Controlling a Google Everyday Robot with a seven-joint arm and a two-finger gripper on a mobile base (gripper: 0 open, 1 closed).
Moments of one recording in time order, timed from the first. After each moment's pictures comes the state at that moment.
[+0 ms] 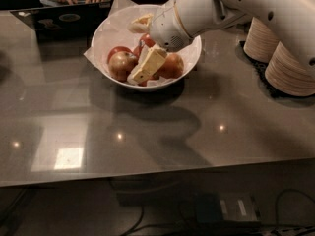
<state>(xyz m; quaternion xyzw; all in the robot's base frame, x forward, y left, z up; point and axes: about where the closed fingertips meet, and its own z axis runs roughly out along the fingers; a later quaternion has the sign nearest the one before) 0.583 0.047 0.953 -0.69 0.56 0.20 0.41</state>
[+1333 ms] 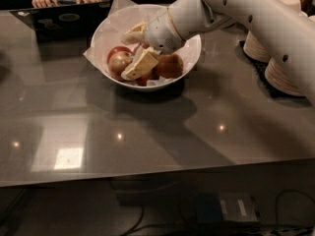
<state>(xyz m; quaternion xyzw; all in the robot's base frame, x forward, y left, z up) 0.601 0.059 0.931 -0.69 0.56 0.24 0.39</state>
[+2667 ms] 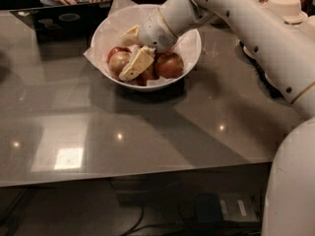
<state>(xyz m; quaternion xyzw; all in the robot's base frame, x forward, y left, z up) 0.617 0.075 0.910 -0.70 0.57 0.28 0.33</state>
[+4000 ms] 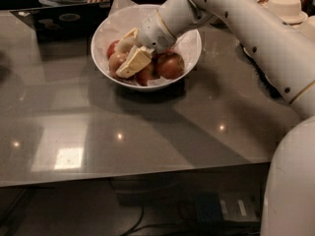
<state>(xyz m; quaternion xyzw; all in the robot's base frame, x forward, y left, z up) 0.617 0.075 0.910 -0.70 0.57 0.28 0.33</state>
